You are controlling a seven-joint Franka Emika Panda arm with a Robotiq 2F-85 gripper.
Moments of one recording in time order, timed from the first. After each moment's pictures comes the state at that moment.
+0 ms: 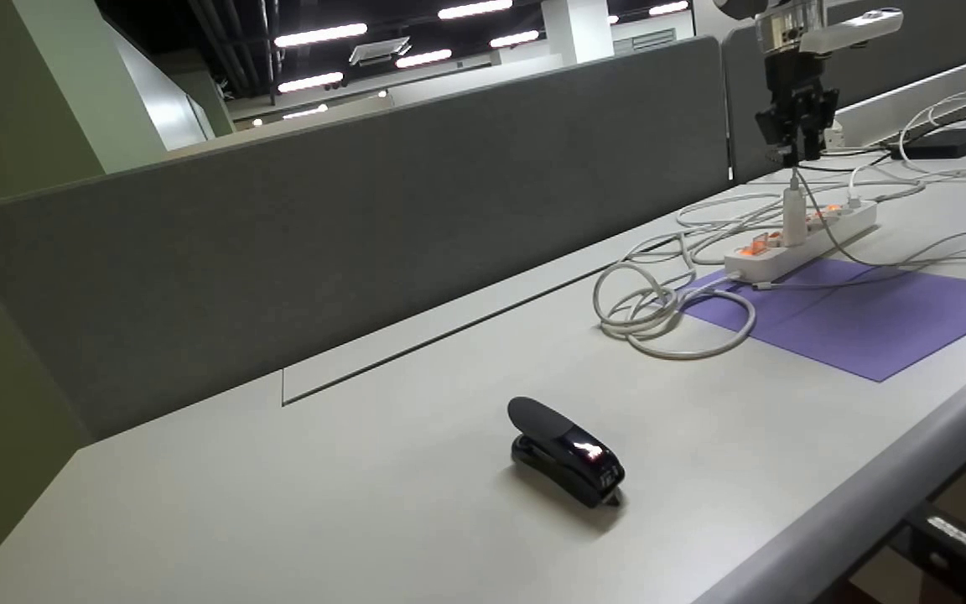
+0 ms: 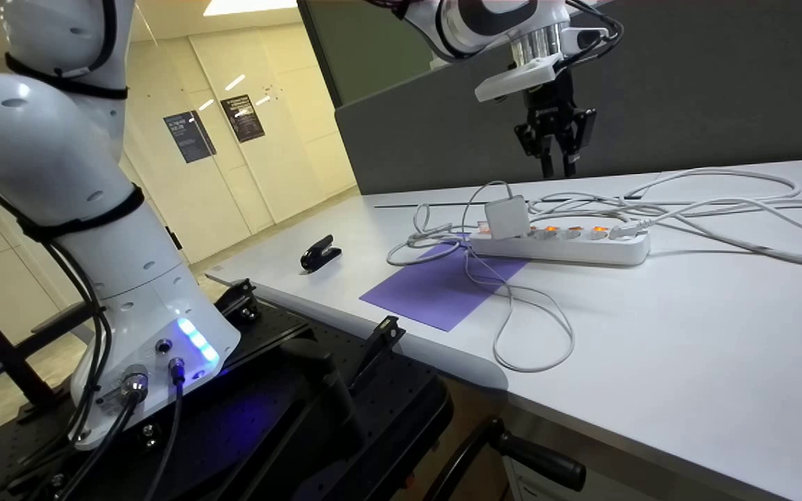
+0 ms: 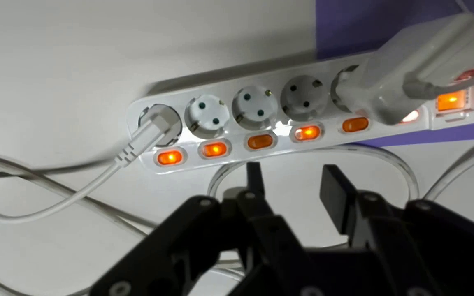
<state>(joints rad) -0.36 0.63 -0.16 -1.73 0.08 2.32 -0.37</state>
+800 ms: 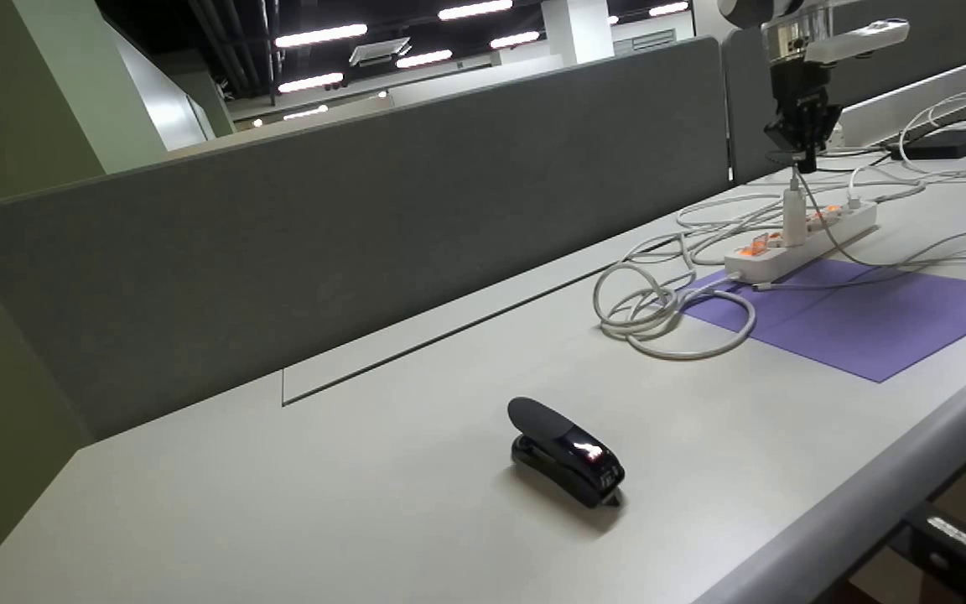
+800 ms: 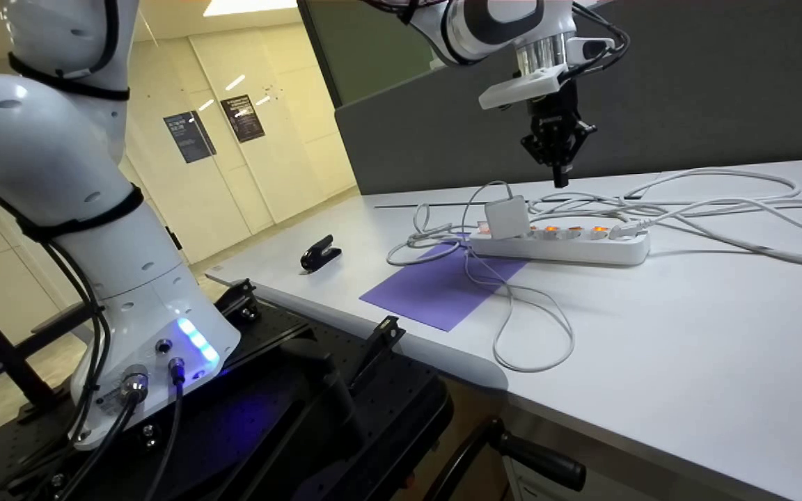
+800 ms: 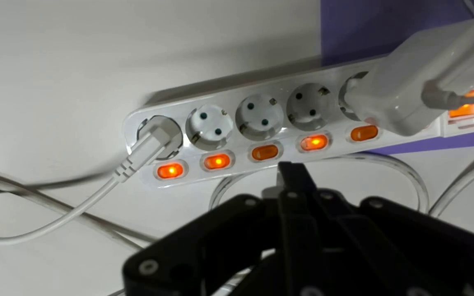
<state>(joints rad) -0.39 0.66 -0.14 -1.72 0.08 2.32 -0.38</state>
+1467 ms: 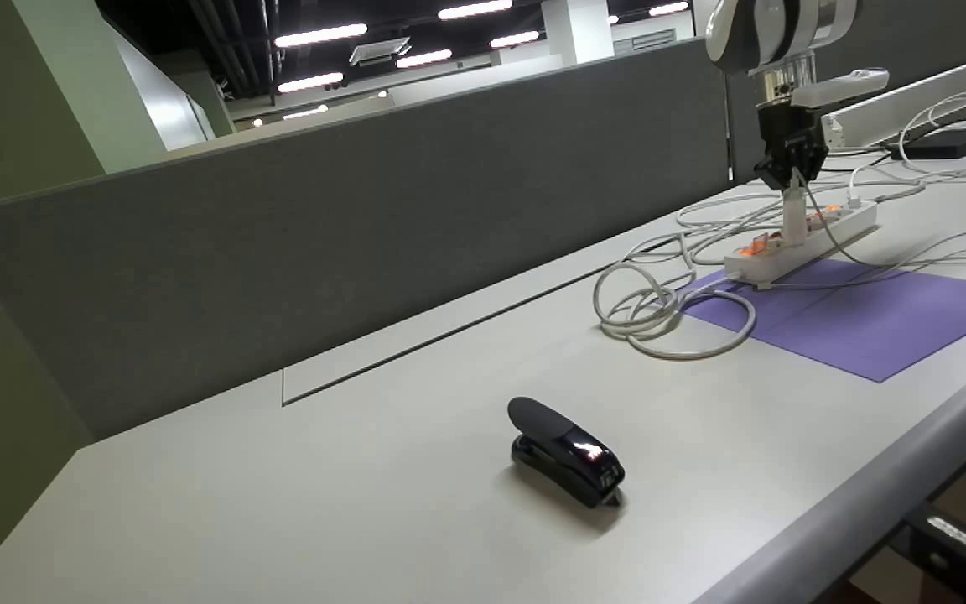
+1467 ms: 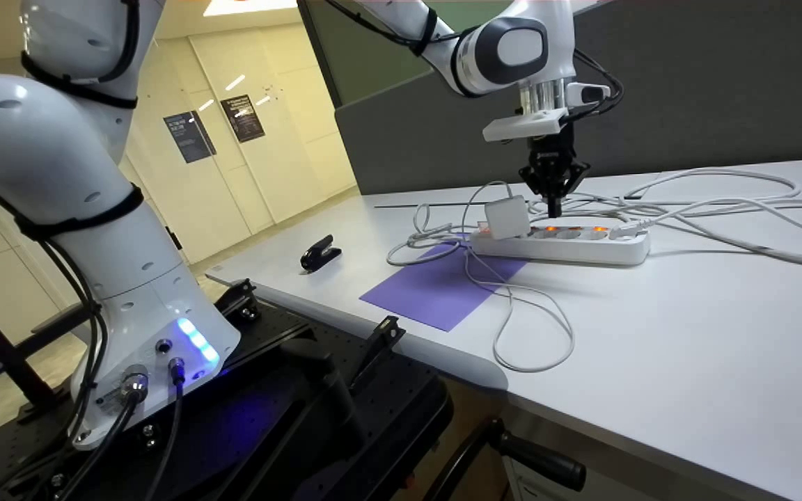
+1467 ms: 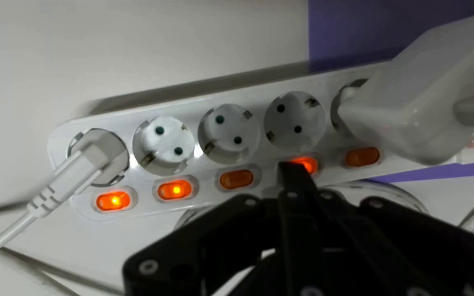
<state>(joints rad) -0.39 0.79 -0.10 -1.64 0.09 2.32 -0.38</state>
